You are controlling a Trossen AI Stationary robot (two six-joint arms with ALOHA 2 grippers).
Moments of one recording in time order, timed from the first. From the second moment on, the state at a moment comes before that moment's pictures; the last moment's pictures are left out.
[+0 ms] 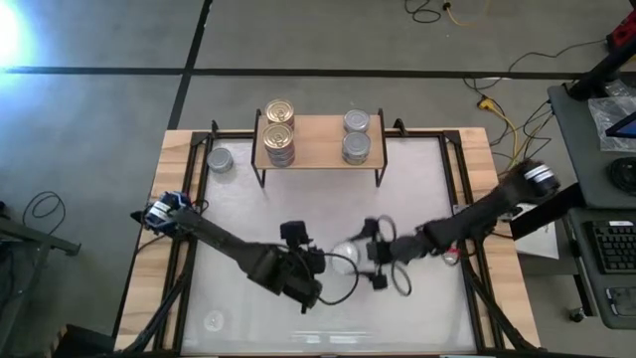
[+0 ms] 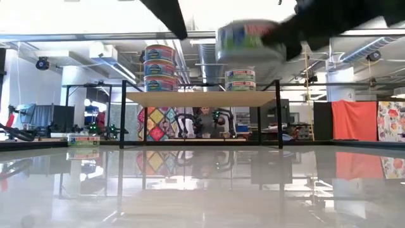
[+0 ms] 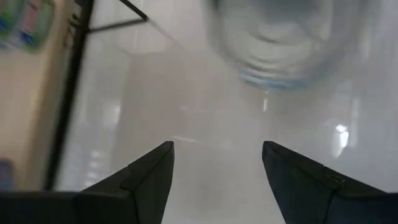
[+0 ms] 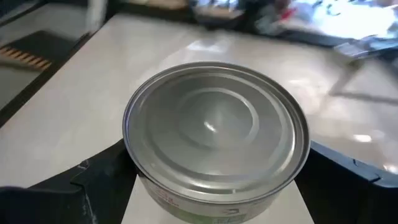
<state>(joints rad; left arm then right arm) -0.48 1.94 1.74 -1.11 -0.68 -0.46 0.41 1.50 0.66 0.40 0.32 0.02</state>
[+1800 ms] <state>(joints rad) 0.47 2.02 2.34 -0.87 0.01 0.54 -0.94 1.59 1.25 -0.17 -0.68 -0.42</state>
